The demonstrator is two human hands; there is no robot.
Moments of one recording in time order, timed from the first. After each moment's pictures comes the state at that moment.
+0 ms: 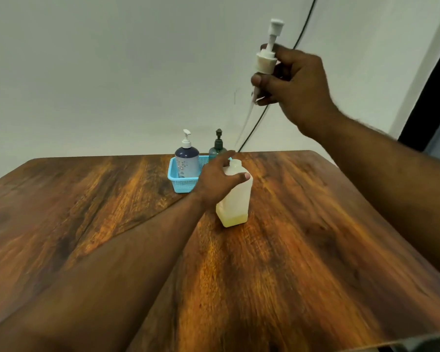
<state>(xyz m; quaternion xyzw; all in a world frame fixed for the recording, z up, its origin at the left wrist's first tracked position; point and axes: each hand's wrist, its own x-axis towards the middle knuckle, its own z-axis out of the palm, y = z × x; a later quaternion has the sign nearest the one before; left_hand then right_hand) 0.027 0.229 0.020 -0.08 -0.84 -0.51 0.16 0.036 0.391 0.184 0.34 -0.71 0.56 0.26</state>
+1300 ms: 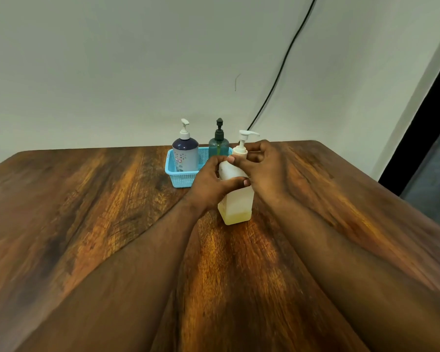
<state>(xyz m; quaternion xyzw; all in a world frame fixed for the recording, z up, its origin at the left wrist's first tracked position) 0.028 0.215 0.000 -0.05 -0.78 -0.61 0.09 0.024 0.348 0.032 0.11 -0.75 0.62 0.20</state>
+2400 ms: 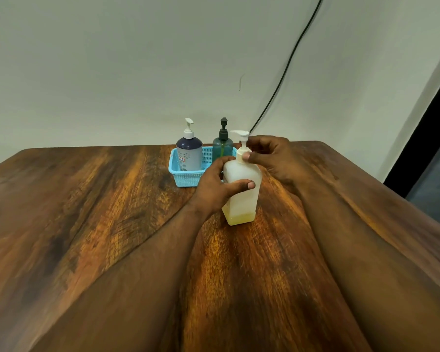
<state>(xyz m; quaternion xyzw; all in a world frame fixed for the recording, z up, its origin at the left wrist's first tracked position) 0.029 0.216 -0.008 -0.06 -0.77 -0.62 0.10 0.002 0.378 0.055 0.22 -0.77 0.60 0.02</state>
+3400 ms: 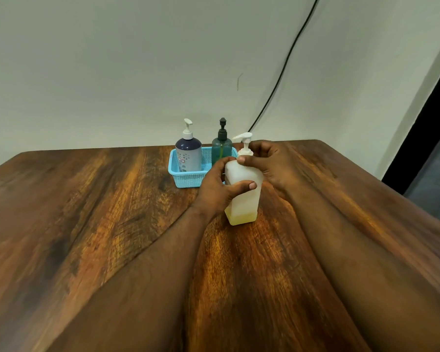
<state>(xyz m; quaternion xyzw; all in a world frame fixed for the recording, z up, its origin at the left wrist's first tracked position) 0.033 0.221 -0.008 -0.07 -0.76 -0.64 0.11 0.004 0.362 0.040 0.14 -0.72 0.68 0.04</state>
